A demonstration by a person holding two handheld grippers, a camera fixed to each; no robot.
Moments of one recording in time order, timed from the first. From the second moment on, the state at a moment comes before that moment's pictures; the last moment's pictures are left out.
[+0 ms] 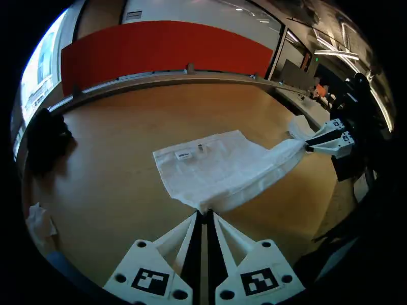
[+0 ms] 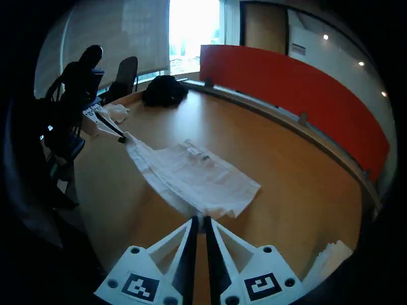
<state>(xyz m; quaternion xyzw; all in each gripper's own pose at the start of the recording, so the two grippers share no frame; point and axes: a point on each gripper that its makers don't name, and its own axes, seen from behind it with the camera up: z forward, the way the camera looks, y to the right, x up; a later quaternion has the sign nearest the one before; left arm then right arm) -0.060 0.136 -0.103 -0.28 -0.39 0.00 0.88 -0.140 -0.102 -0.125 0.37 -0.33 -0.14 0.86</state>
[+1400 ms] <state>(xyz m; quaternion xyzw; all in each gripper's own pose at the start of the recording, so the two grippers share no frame) -0.057 0.139 -0.085 -0.27 -0.40 0.00 0.87 -0.137 -0.103 -0.115 0.38 -0.34 -0.15 0.85</state>
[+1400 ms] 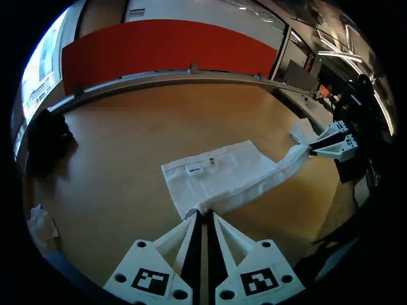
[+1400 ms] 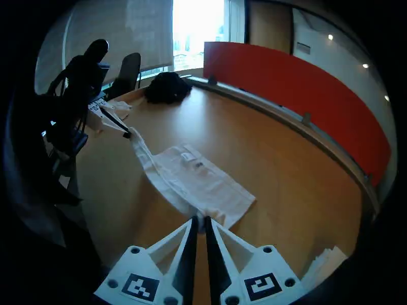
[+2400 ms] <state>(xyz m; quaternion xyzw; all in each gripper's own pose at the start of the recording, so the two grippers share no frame) -0.096 0.151 -0.020 -0.25 -0.42 0.02 0.87 -0.180 -0.095 -0.051 0.36 -0.37 -0.16 0.84</state>
